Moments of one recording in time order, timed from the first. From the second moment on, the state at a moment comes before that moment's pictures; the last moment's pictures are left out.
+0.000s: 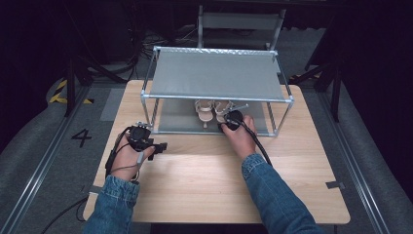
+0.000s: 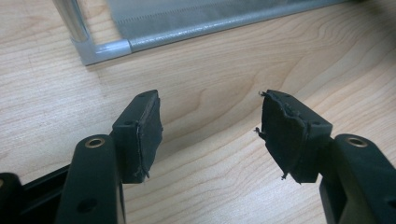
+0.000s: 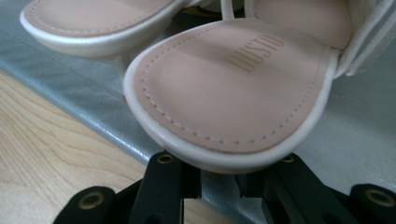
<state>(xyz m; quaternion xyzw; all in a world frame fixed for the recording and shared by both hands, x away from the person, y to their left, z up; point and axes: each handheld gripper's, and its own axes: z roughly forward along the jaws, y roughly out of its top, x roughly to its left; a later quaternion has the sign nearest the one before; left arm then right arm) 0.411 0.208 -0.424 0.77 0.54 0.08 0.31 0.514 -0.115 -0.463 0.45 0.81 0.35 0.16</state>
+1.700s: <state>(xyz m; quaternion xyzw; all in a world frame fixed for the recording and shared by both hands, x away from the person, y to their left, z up) 0.400 0.214 -0.414 0.79 0.52 0.07 0.33 0.425 -0.204 -0.379 0.43 0.81 0.36 0.16</state>
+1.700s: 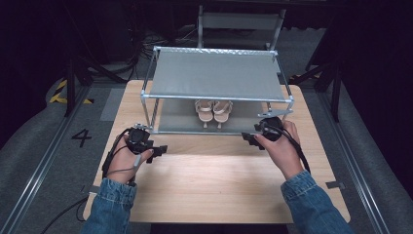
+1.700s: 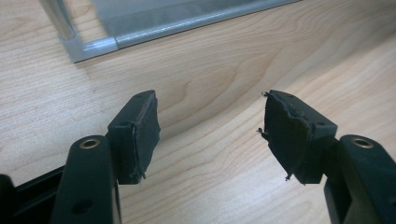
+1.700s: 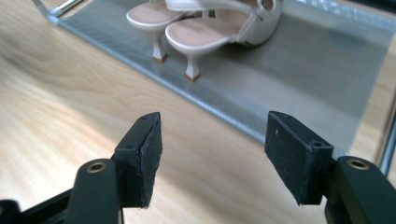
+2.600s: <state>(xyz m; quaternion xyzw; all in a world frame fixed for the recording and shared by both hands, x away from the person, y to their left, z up) 0.394 0.230 -0.402 0.80 0.50 0.07 0.34 0.386 -0.331 -0.382 0.46 0.80 0.36 0.15</state>
